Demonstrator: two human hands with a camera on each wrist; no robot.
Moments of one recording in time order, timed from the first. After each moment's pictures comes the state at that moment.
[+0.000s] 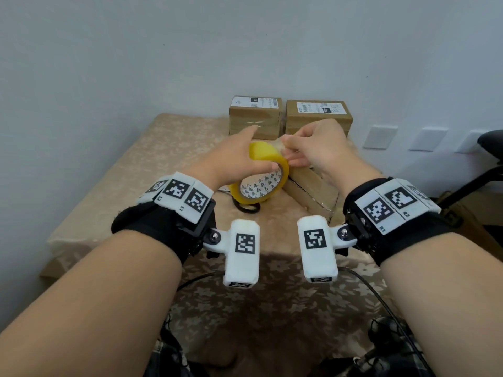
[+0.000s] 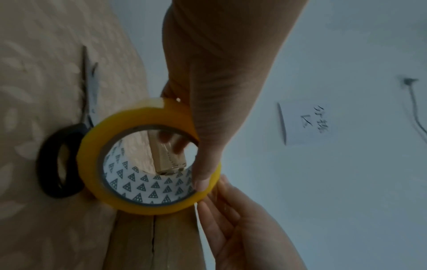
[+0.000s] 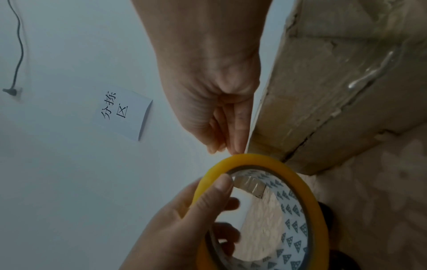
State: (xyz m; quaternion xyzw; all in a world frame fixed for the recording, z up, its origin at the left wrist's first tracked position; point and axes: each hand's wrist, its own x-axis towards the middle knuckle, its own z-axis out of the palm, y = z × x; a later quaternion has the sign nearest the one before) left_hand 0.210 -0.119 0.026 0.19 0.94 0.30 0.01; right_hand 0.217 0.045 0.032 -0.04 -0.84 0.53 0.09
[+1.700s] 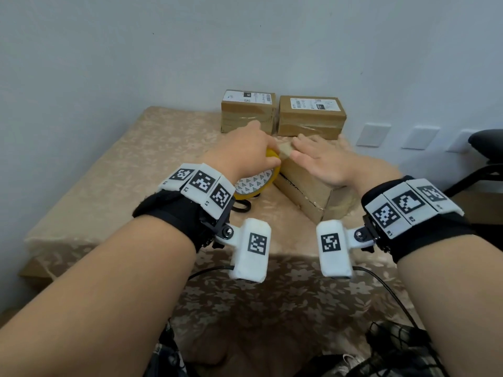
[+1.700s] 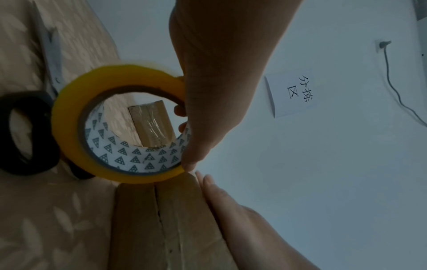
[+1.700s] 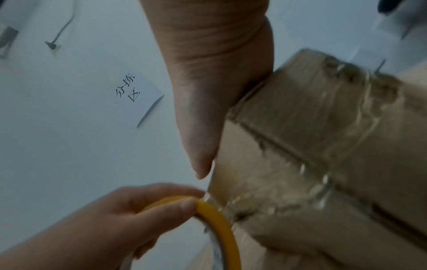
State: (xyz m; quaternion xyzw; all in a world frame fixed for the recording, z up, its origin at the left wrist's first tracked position) left_hand 0.191 -0.085 0.022 0.24 0.96 0.10 -0.03; right_hand 0.211 0.096 0.014 0.08 -0.99 0.02 -0.08
